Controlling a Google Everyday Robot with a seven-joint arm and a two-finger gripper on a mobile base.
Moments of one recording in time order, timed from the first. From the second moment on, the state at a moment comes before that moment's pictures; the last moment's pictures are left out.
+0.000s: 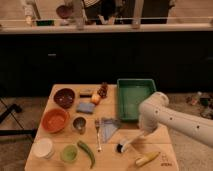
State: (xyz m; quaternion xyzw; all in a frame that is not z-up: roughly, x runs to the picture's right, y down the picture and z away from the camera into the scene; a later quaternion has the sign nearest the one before) arm 0.231 0.236 0.780 -0.34 -0.06 -0.22 0.91
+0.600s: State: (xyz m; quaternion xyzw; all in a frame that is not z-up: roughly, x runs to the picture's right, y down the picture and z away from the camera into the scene) arm 0.213 0.257 0.769 -0.35 -0.07 -0.24 0.90
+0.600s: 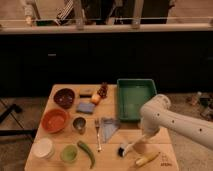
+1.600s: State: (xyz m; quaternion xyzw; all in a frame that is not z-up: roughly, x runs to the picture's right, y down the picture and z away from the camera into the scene) arm 0.172 0.249 0.784 -0.35 -0.10 -0.27 0.89
